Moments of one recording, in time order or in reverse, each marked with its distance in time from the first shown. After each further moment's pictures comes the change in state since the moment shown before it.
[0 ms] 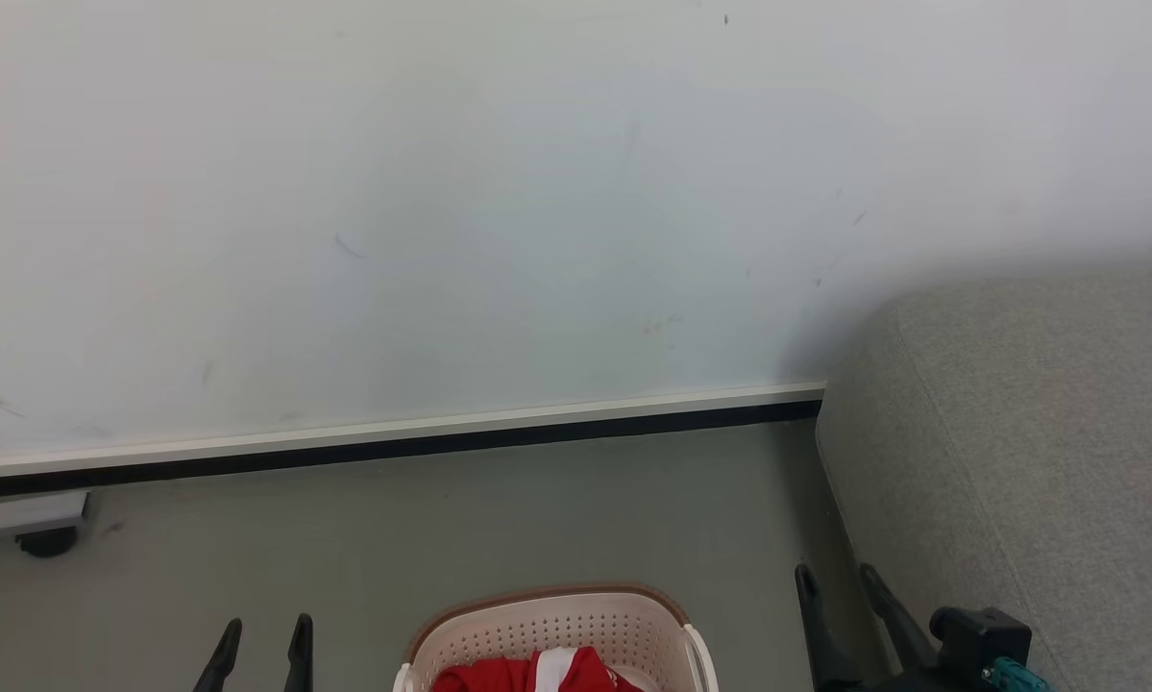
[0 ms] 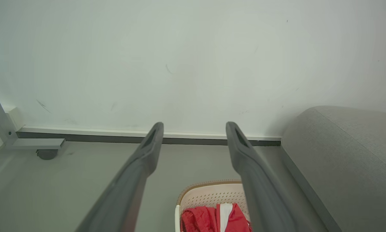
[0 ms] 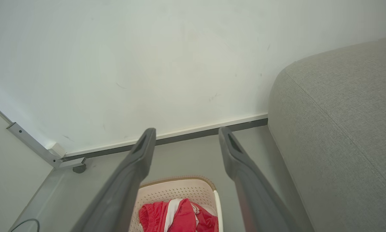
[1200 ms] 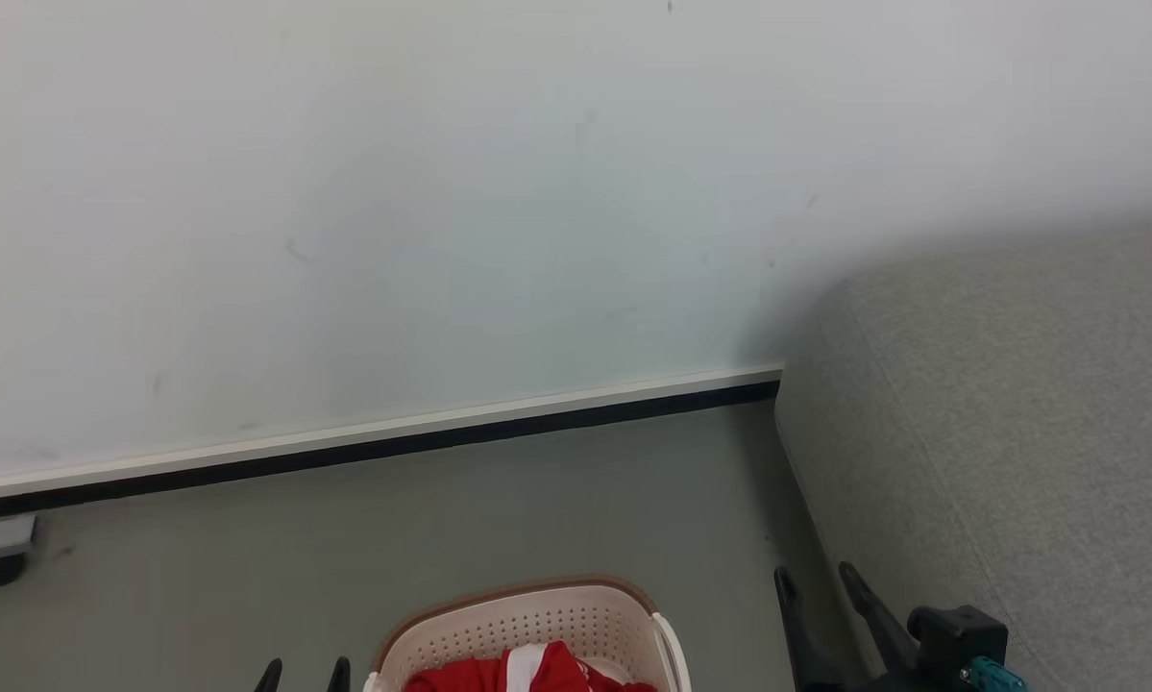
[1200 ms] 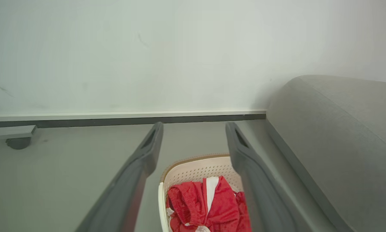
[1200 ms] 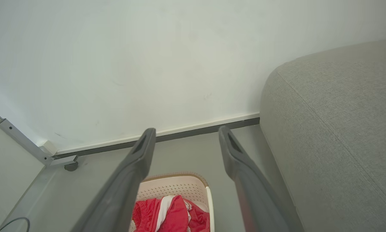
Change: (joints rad) left arm 0.009 -0.013 -0.037 0.092 0.042 -0.014 -0.014; right arm -0.001 -0.001 0.039 -0.004 -0.041 0.000 -0.004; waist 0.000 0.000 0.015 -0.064
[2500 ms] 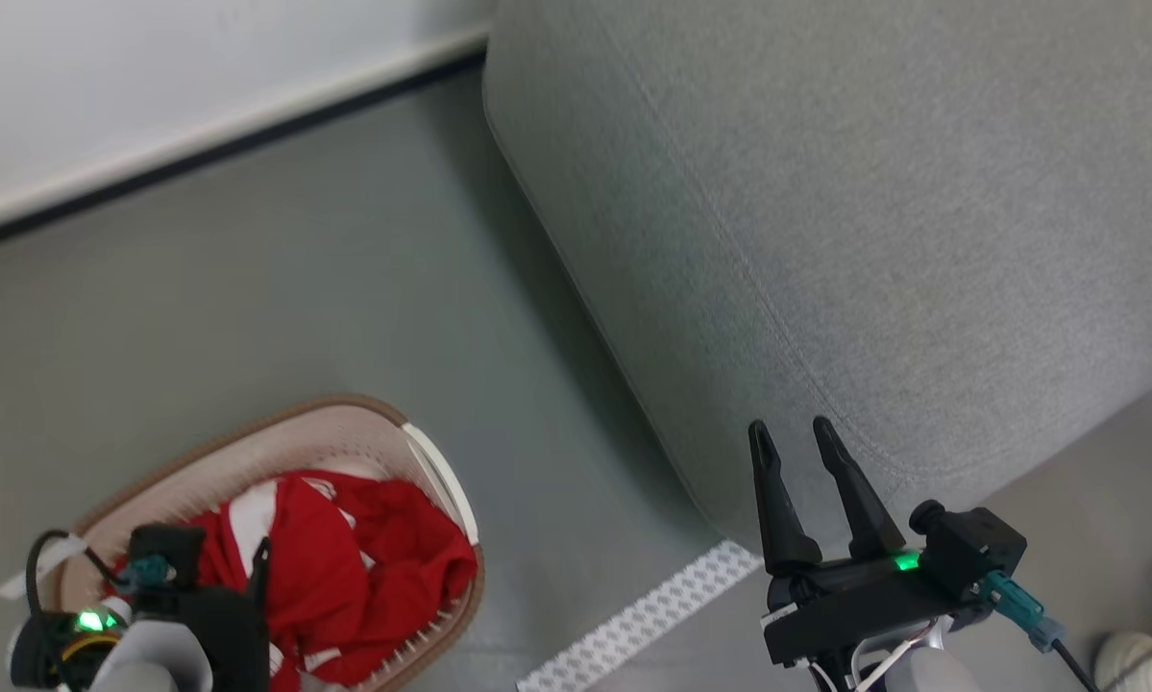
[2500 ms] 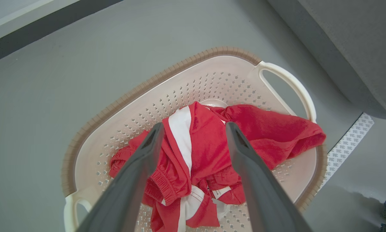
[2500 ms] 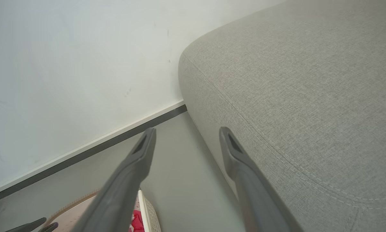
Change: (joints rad) left arm -0.475 0.135 -0.100 0.484 0.095 0.064 0.172; right arm -0.175 -0.003 0.078 -0.019 0.133 0.000 -0.155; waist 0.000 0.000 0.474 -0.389
